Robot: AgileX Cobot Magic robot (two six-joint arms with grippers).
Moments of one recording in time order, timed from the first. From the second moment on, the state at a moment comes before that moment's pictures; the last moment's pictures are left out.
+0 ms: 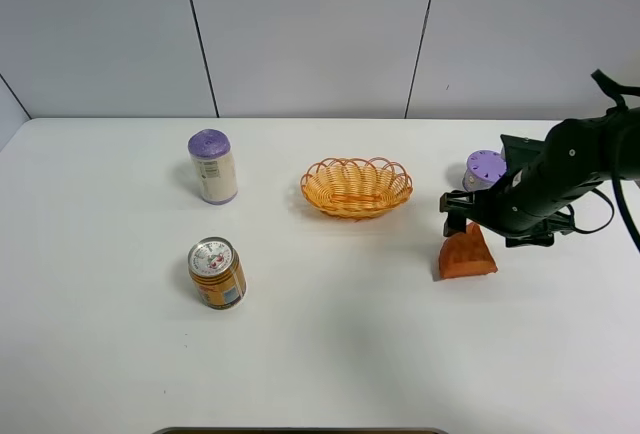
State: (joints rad) left arm 0.04 -0.01 -0.50 0.05 1.06 -0.02; right arm 0.19 1.71 -0.79 0.05 0.39 0.29
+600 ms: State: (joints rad) left arm 0.04 -0.01 -0.50 0.05 1.06 -0.02; right arm 0.19 1.76 -0.79 0.05 0.35 0.30
